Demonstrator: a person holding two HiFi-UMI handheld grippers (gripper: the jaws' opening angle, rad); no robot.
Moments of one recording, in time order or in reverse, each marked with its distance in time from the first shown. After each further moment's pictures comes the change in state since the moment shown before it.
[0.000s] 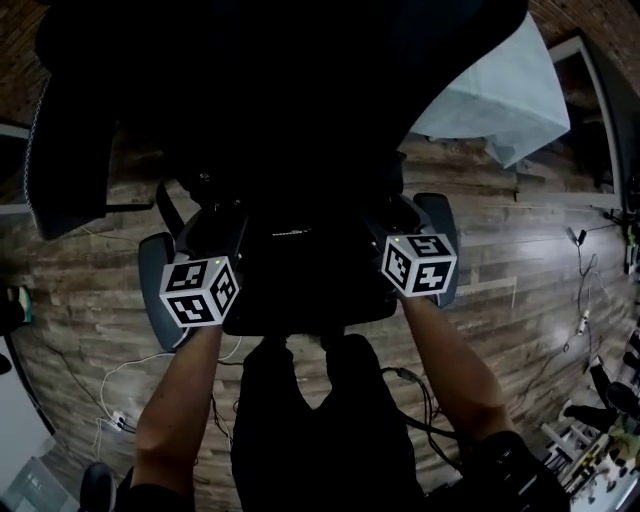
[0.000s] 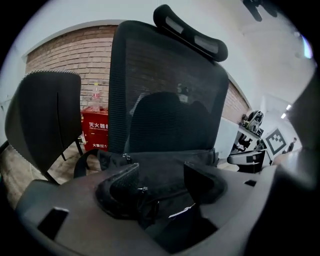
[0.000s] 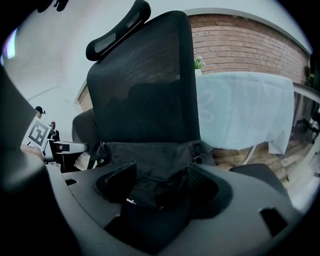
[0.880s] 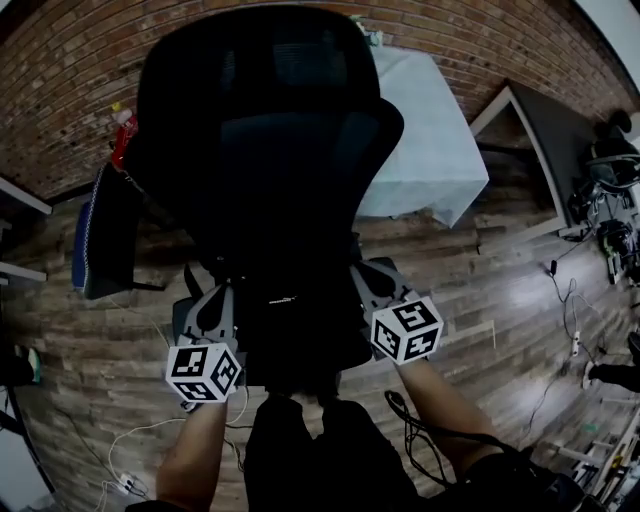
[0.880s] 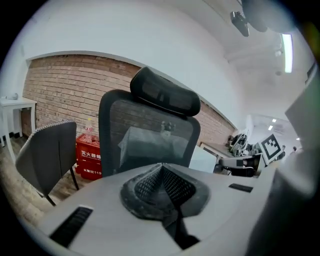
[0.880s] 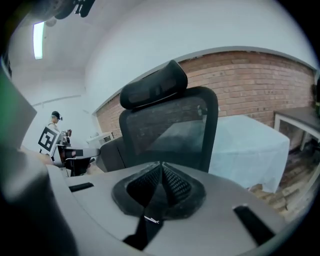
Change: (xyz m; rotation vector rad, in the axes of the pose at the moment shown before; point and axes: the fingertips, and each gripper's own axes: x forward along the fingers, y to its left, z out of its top) left arm -0.134 -0.077 0.140 -0.010 -0.243 -0.123; right arm -0.156 0.081 0.134 -0.134 -0.204 0.106
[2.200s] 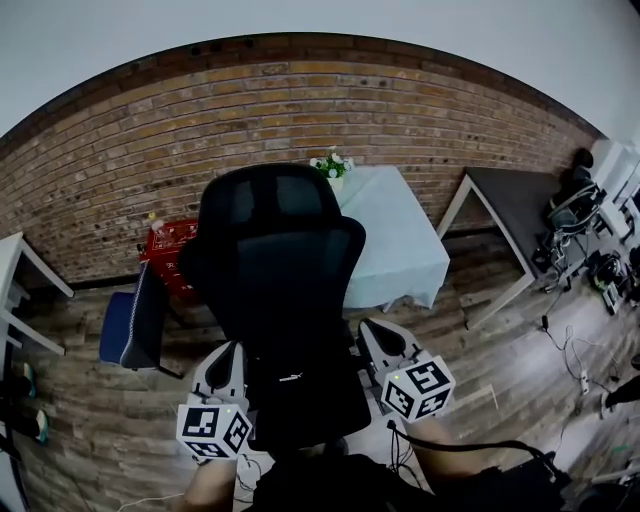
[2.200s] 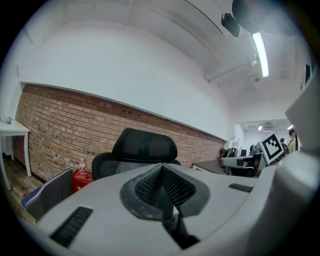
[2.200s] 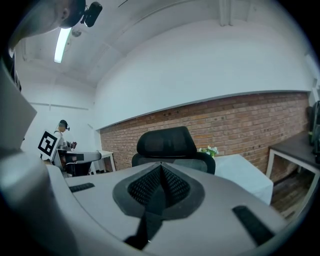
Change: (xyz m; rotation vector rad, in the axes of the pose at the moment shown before) left arm -0.107 -0.088 0.160 0.122 -0.252 -0.086; right arm -0.146 0.066 0.152 -0.097 -0.292 -0.038
